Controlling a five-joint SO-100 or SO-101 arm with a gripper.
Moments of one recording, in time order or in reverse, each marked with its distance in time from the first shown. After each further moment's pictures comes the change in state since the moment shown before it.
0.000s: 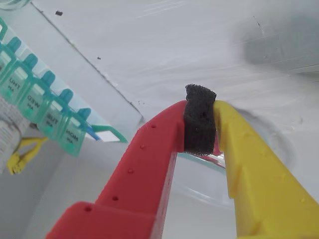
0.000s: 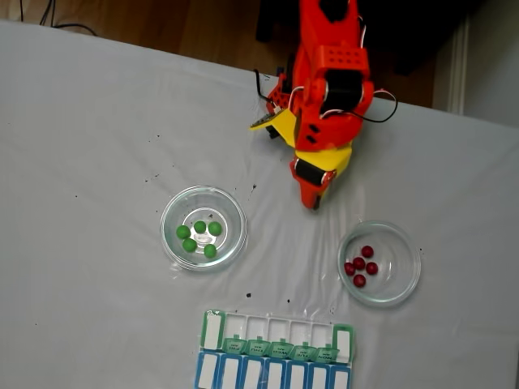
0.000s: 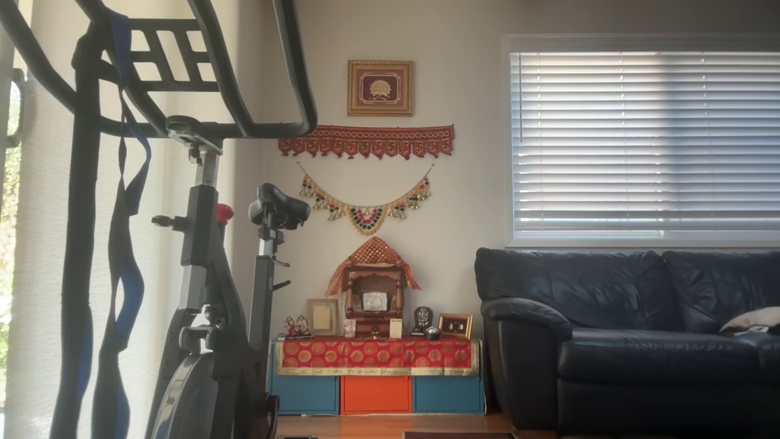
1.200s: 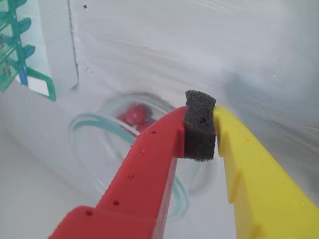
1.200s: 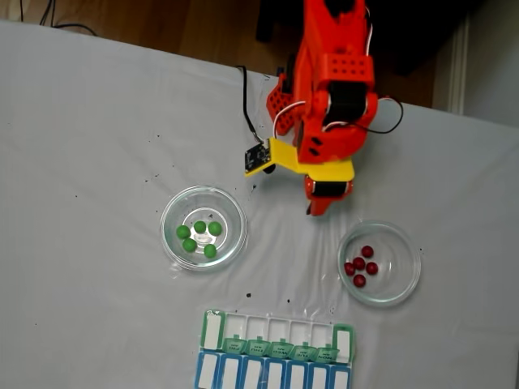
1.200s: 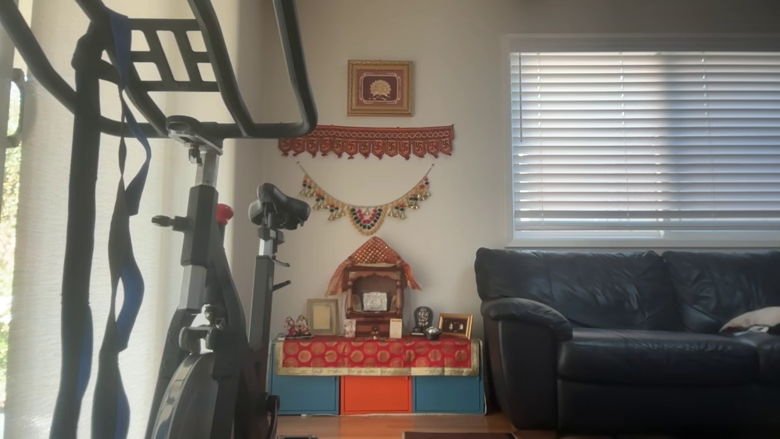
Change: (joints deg) arm -1.3 -1.0 -10.0 -8.4 -41.2
